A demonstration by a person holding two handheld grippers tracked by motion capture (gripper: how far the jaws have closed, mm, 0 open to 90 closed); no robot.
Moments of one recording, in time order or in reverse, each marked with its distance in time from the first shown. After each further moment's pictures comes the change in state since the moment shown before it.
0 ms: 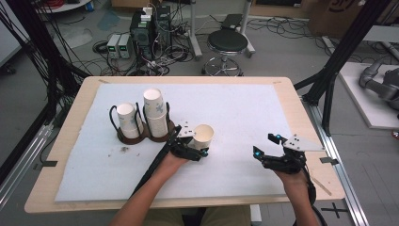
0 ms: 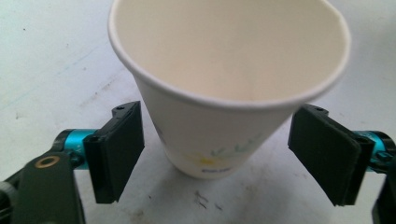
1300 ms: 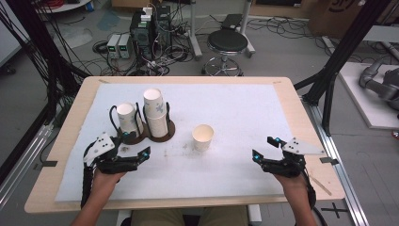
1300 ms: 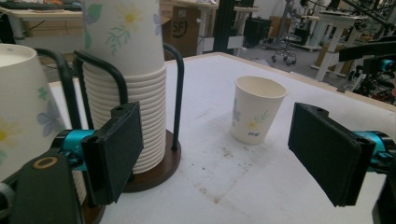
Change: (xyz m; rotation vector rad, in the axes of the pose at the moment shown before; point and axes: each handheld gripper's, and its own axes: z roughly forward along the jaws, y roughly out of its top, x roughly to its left) left arm 0.028 -0.069 -0.184 -0.443 0.142 -0.100; right arm 0.008 -0.005 -0.004 0.008 0.007 0.003
